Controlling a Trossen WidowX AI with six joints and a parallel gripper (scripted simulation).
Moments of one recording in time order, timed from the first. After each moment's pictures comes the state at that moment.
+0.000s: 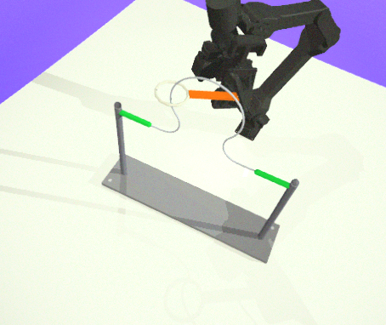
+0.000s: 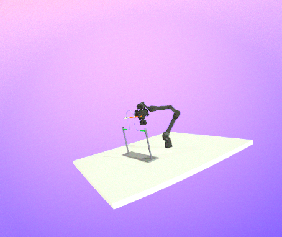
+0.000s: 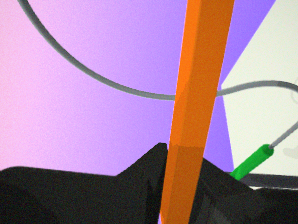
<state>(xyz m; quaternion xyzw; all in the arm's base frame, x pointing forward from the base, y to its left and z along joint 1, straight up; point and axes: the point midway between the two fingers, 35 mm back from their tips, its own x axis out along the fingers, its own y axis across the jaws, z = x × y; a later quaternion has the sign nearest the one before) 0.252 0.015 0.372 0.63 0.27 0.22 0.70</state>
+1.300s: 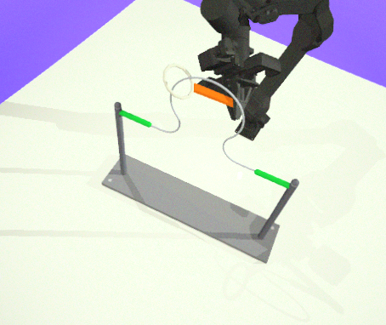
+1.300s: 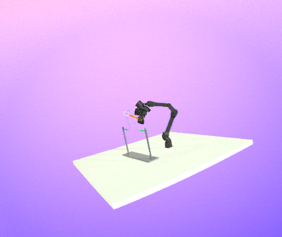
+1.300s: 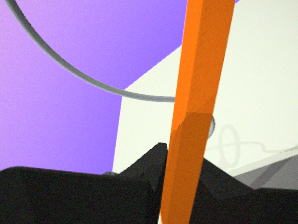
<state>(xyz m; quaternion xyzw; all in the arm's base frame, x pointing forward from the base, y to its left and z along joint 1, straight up) 0.254 0.007 0.350 0.41 0.31 0.13 0.85</state>
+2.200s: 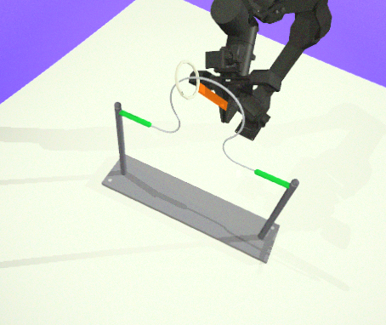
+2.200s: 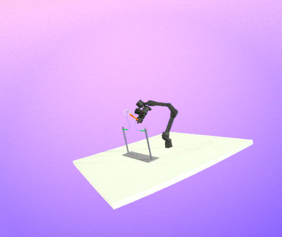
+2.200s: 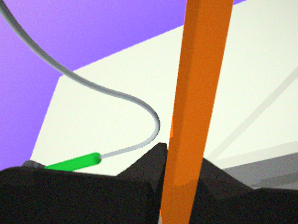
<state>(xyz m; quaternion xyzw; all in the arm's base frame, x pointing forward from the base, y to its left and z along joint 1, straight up) 0.257 -0.005 0.336 0.25 0.32 0.08 0.91</state>
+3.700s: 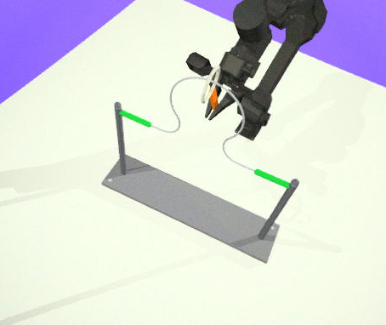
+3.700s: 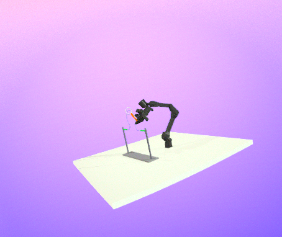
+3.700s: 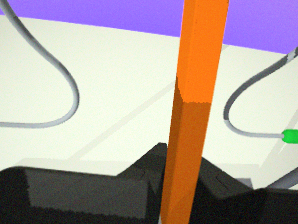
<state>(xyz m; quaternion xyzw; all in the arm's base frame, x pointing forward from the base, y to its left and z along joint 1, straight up) 0.260 -0.030 0.328 -0.04 0.30 -0.02 0.95</state>
